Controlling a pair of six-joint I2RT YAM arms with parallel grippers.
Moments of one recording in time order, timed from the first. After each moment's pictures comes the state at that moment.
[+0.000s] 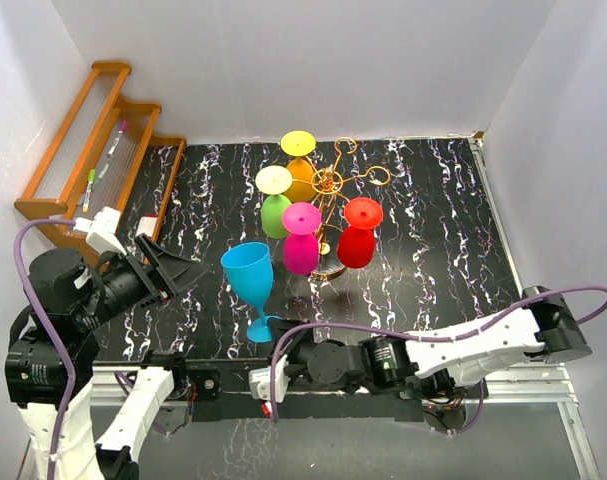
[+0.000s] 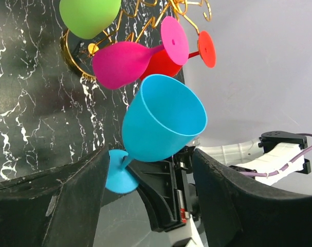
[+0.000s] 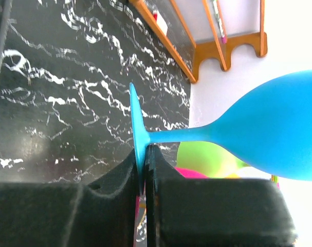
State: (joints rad) left arm -0.06 0.65 1.46 -1.21 0.55 -0.72; right arm 1.71 1.20 0.84 0.04 0.55 -0.94
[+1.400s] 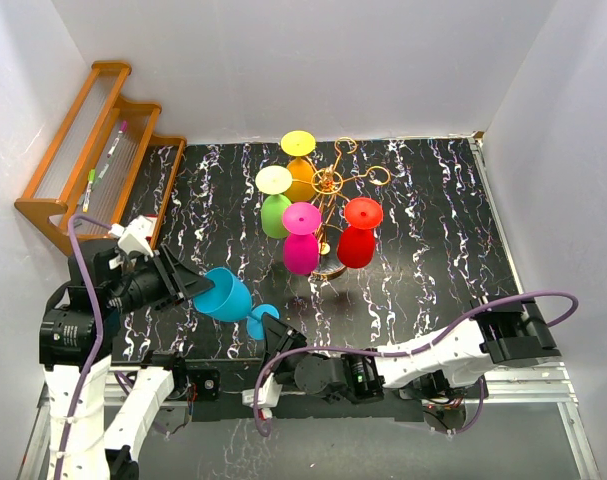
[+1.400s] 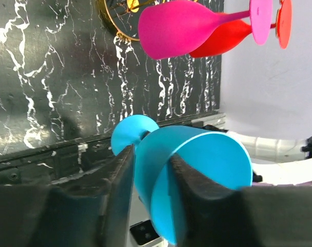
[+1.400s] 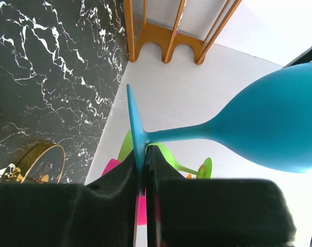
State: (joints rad) left arm -0.06 0.65 1.22 -1.25 0.56 -0.63; right arm 1.71 1.42 0.69 0.44 0.73 -1.56
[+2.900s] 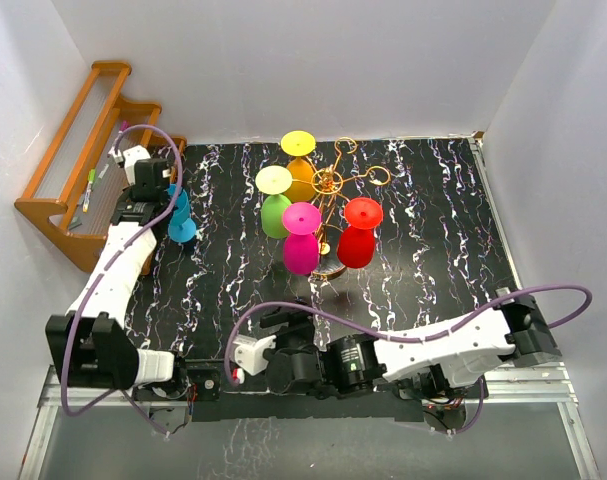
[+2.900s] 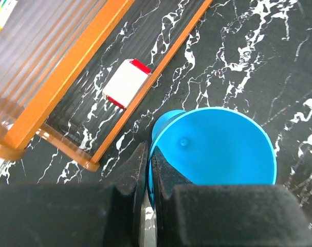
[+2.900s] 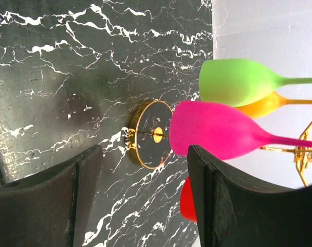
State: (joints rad) left arm -0.06 1.27 1.14 -0.56 -0.50 -0.36; right arm 1.71 1.44 1.09 -0.39 0.89 -0.50
